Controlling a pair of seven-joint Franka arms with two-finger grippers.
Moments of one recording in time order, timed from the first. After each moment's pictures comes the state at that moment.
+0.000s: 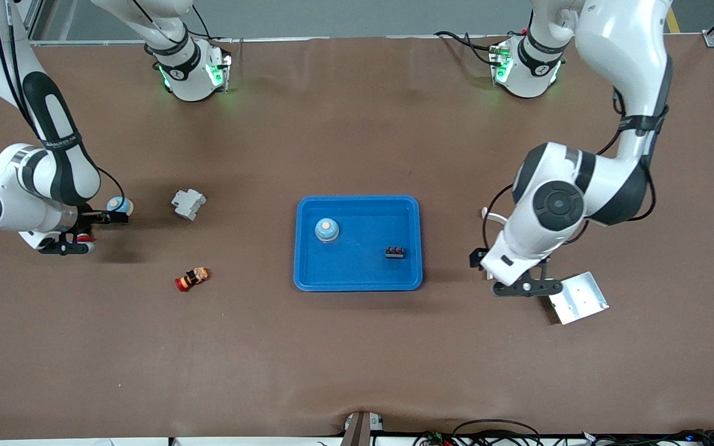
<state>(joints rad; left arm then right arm) -0.27 0.46 -0.07 -1.65 0.13 2.11 -0.39 -0.19 0.43 -0.13 -2.11 0.00 2.24 -0.28</state>
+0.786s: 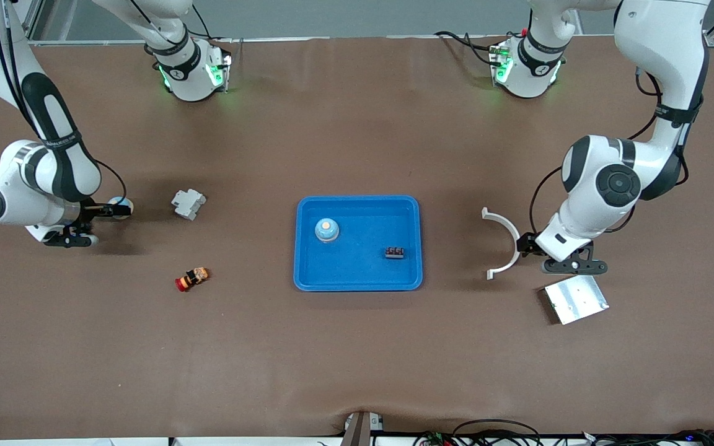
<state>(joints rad) -0.07 0.35 -0.07 -2.08 0.13 2.50 -0.17 -0.21 0.43 -0.12 -2.15 0.00 2.25 -0.29</state>
